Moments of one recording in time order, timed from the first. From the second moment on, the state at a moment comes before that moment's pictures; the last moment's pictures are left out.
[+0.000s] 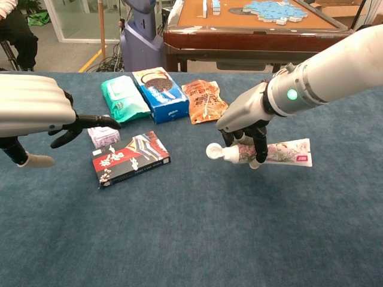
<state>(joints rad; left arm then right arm) -0.77 -1.10 0.06 -1.85 1.45 0.90 0.68 1.61 -1.43 -0.42 -1.53 -0.61 0.55 -0.43</state>
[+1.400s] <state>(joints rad) -0.36 -1.19 -0.02 -1.60 1.21 1.32 0.18 0.83 -0.95 -0.33 -1.95 -0.90 1.40 -0.27</state>
